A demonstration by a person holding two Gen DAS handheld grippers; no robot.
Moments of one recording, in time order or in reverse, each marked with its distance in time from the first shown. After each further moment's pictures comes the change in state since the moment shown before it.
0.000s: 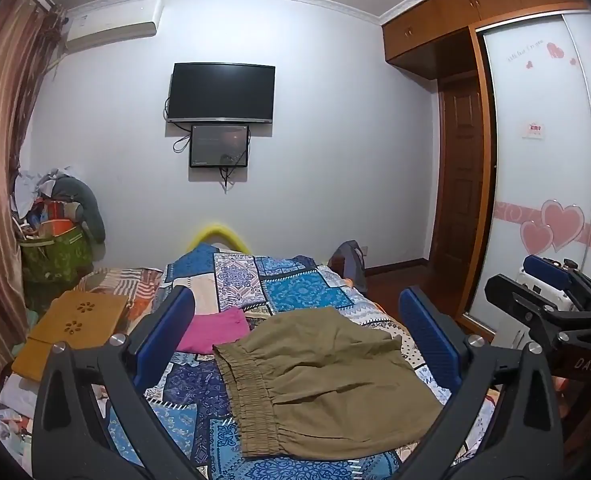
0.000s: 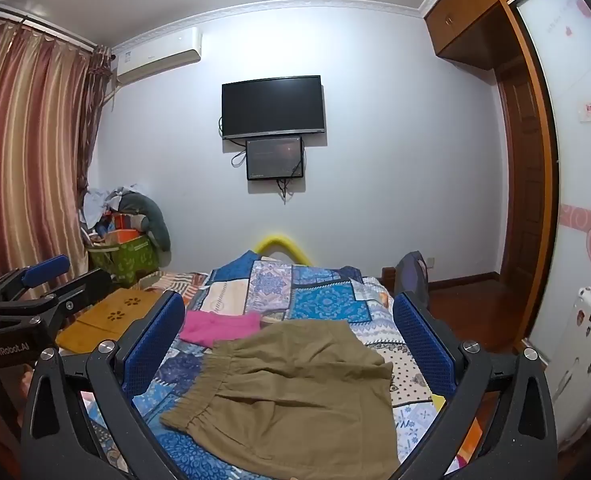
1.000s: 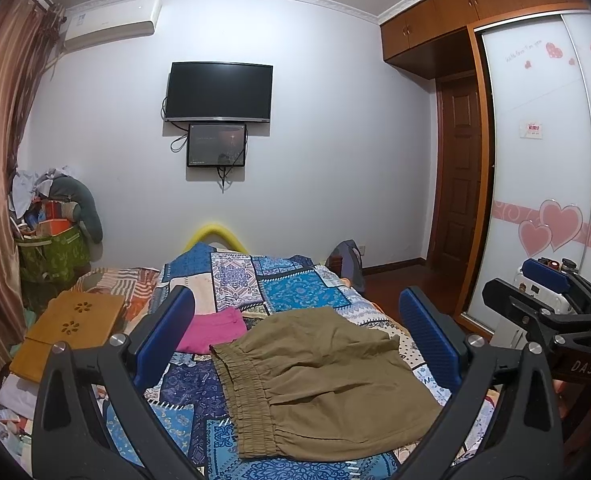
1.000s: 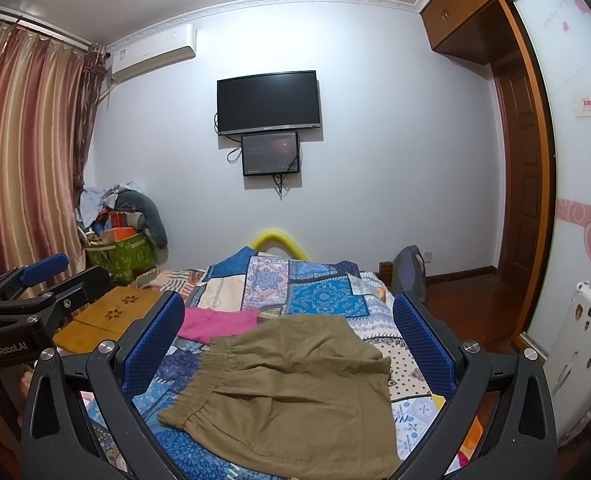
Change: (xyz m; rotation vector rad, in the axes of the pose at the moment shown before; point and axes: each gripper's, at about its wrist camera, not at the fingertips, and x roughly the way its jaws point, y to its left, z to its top) left arm 0.002 -0.002 0.002 -0.001 0.002 -0.006; right arm 0.002 -0.003 -0.001 0.010 0.014 -0.010
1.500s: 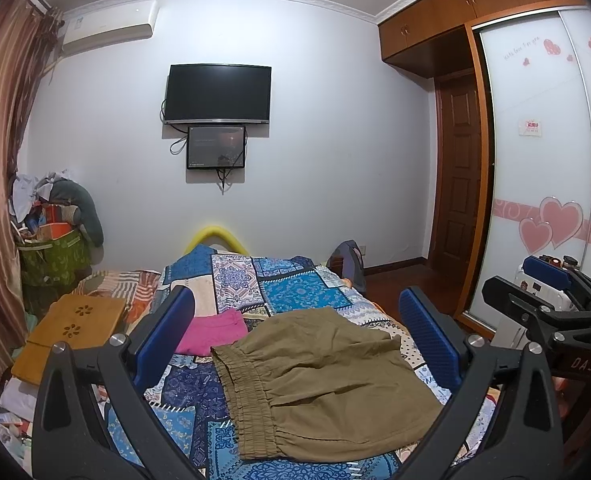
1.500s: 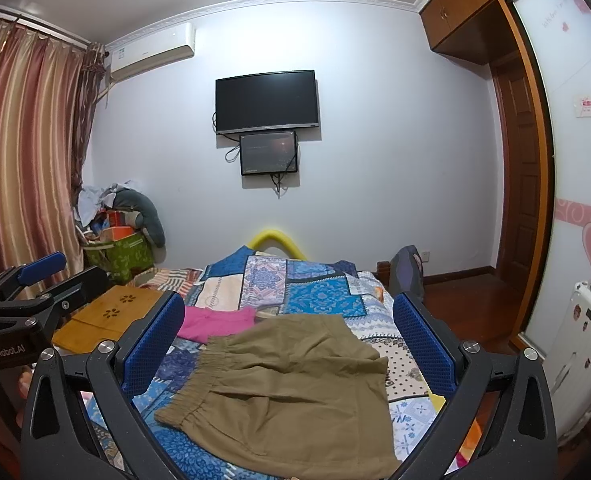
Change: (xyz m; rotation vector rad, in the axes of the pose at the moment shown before) left arm 0.001 -0.002 -0.002 0.010 -0.005 0.003; right arm 0.000 0.000 0.002 0.000 0.003 -0.008
